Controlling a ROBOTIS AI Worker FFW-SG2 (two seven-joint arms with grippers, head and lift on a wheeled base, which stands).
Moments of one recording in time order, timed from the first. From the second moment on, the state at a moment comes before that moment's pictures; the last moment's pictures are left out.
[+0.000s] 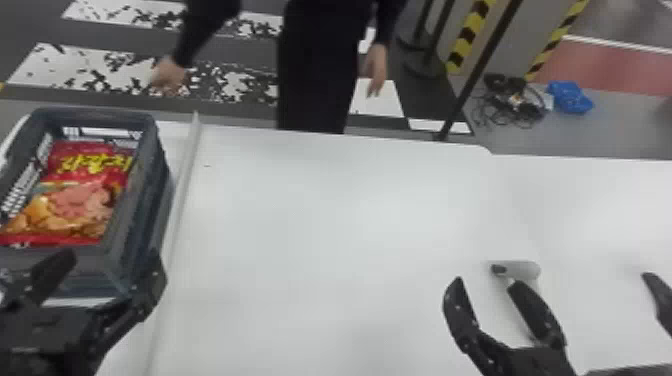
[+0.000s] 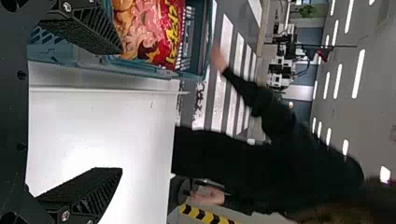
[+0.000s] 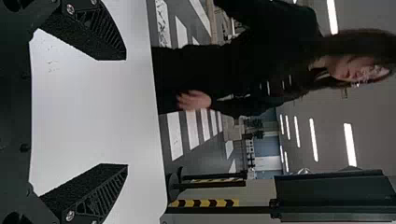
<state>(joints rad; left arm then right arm) 0.82 0.17 -0.02 -2.41 0.23 0.33 0.07 1.00 -0.13 -0.11 -2.19 -0.30 -0.22 0.05</state>
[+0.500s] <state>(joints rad) 0.54 0.15 0.19 -2.40 0.38 0.72 0.01 1.01 -0.13 -0.10 -2.20 -0.30 -0.22 0.08</state>
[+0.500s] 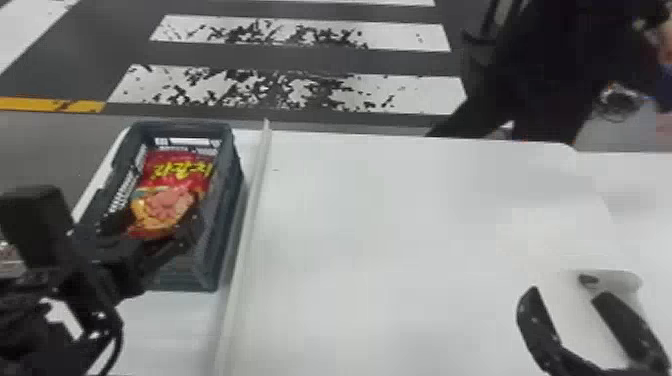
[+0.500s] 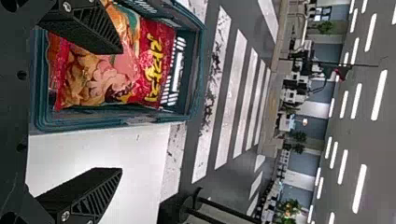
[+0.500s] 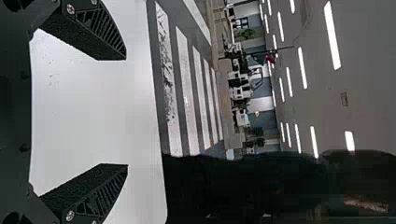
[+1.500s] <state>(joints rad) 0.01 0.17 0.20 -2.01 0.28 1.09 0.01 0.95 -0.14 -0.10 -2.16 -0.29 -0.14 0.08</state>
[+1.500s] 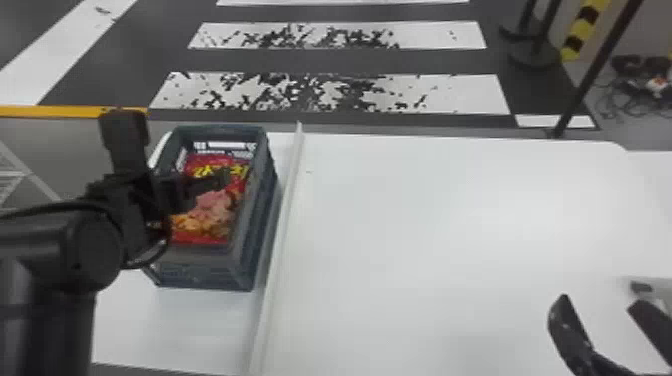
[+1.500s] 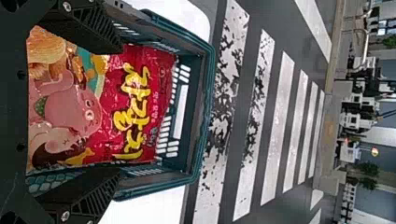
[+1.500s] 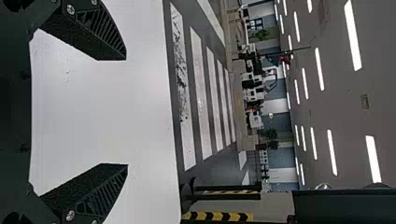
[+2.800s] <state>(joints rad) -0.03 0.20 0.29 -1.91 0.23 1.32 -0.17 0.96 -0.15 -0.11 -2.16 -0.31 -0.15 0.08</state>
